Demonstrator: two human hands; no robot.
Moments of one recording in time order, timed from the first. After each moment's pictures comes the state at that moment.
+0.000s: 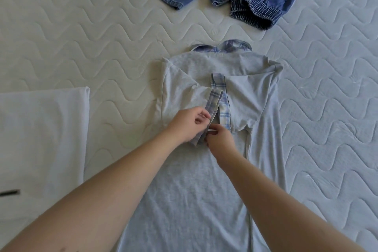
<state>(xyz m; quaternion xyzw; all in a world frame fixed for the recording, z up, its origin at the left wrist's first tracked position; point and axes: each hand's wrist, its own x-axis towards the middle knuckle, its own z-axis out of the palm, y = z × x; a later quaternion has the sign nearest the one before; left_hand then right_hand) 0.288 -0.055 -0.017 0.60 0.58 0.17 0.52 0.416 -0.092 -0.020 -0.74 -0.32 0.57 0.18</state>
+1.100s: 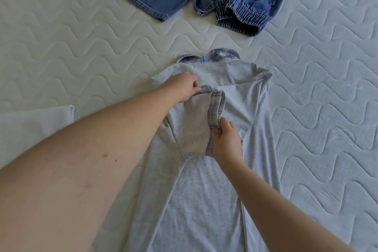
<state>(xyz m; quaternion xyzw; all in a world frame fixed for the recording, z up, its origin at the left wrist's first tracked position) 0.315 0.094 -0.009 0.75 0.60 -0.05 0.28 0.458 -0.068 -0.021 -0.75 -0.48 0.39 0.23</state>
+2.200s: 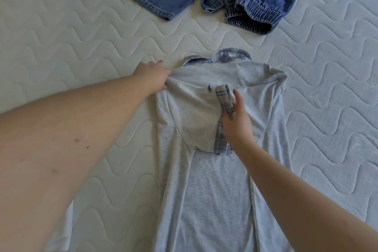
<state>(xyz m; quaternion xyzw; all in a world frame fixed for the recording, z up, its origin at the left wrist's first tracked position) 0.231 0.135 -0.005 0.78 0.56 -0.27 0.06 0.467 -0.008 -0.032 -0.70 -0.44 0.47 0.31</state>
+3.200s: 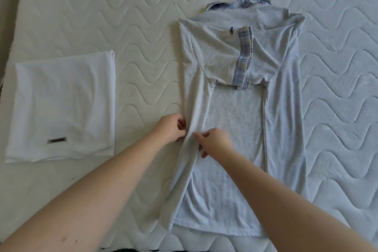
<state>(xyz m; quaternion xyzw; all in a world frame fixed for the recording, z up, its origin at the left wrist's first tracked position) 0.215 -0.191 -0.033 0.54 0.71 -0.01 0.45 0.380 -0.215 -0.026 -0.69 -0.44 0.57 -0.04</state>
